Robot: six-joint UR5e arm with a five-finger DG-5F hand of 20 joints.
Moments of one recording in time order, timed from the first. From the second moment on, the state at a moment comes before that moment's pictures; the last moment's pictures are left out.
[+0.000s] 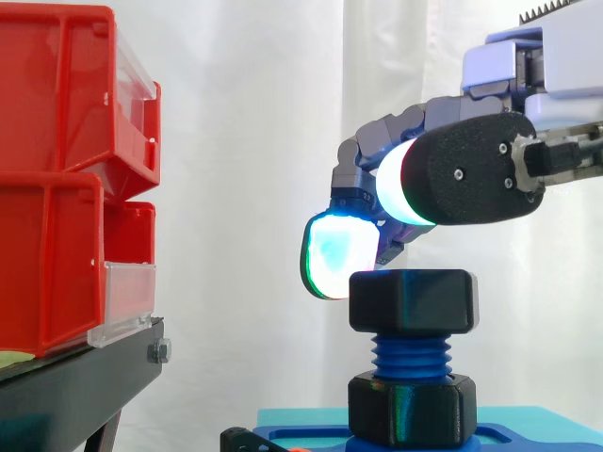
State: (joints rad) arm 0.36 -2.17 -1.23 -2.86 -0.96 -1.51
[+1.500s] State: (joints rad) arm 0.30 -2.14 -1.23 -2.90 -1.06 -1.50
